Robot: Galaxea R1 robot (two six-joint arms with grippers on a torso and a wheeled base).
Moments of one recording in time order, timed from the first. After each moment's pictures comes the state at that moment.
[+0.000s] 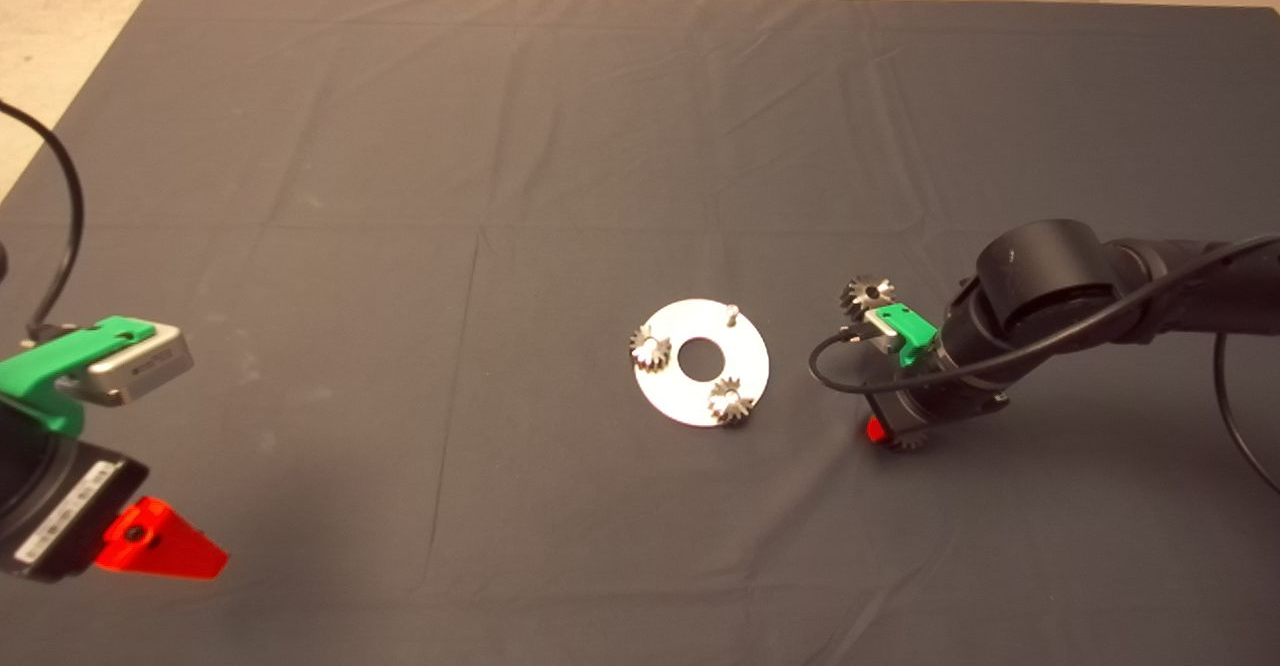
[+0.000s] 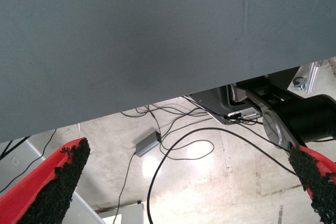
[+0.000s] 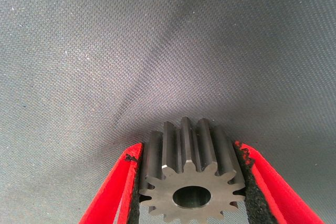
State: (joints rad) left arm -0.70 1.79 -0.50 -0.18 1.52 -1.04; right arm 0.17 2.35 -0.91 -0.39 -1.54 1.29
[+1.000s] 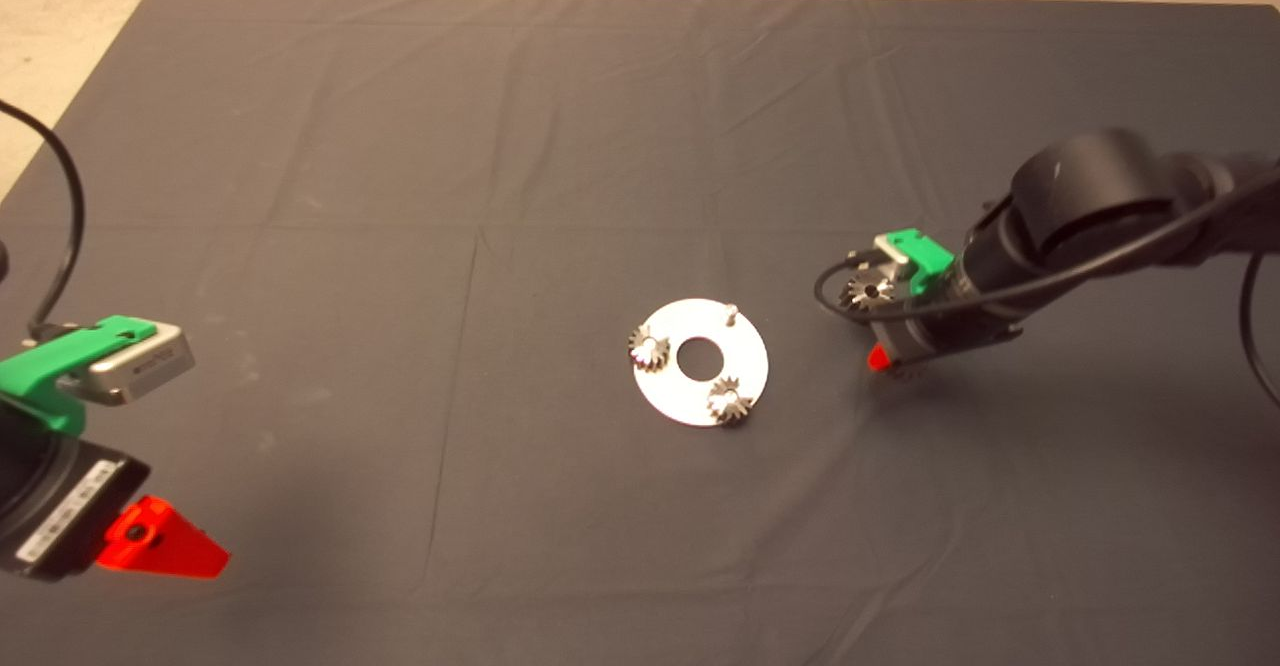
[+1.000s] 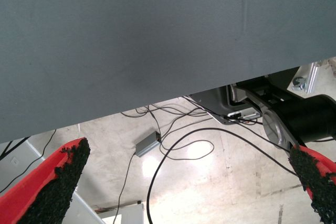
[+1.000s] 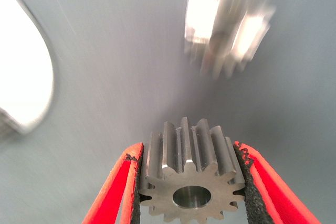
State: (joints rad) left arm -0.70 1.79 -0.50 -0.18 1.52 -1.04; right arm 0.41 2.37 -0.90 -0.34 -1.53 1.30
